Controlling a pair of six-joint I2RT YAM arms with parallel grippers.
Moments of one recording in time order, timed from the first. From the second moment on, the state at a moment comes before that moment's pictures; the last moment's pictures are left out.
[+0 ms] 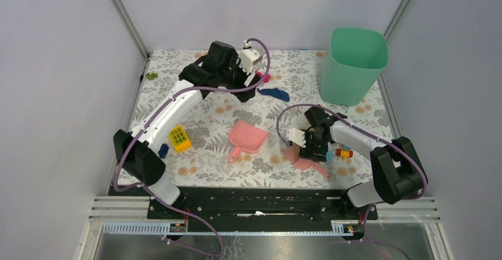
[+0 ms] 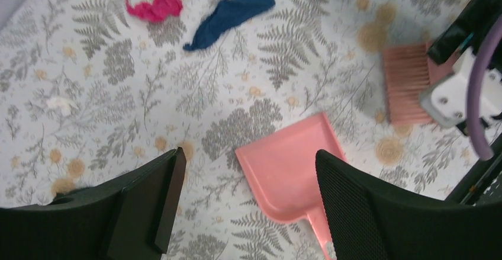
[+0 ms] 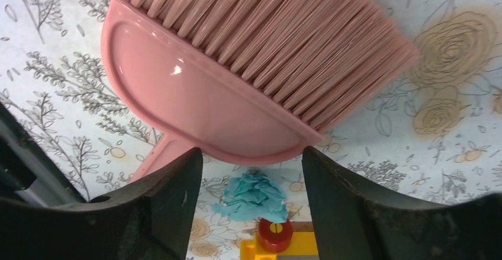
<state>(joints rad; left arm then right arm) -0.55 1.63 1.68 -0.73 0.27 0.24 0.43 1.43 0.77 -0.77 -0.18 -1.02</state>
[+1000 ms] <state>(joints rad) -0.45 1.65 1.63 -0.77 0.20 0.26 0.35 1.54 1.00 -0.62 -0.20 -0.56</state>
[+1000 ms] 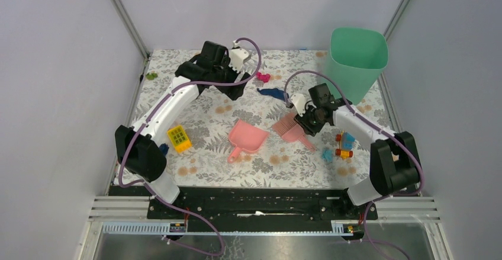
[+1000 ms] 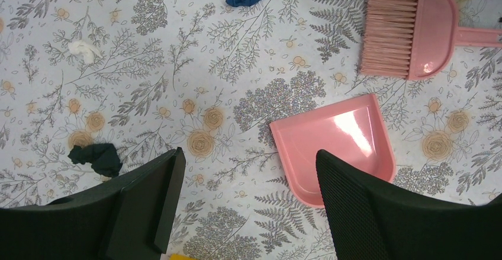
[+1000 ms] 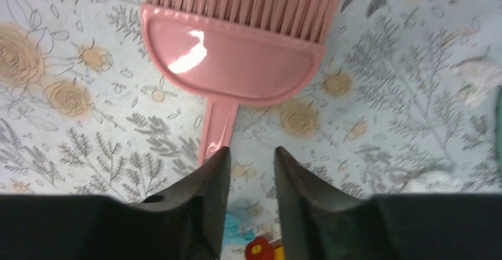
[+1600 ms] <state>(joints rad) -0.45 1.64 1.62 -0.77 0.20 0.26 0.36 1.53 0.80 -0.59 -0.10 -0.66</state>
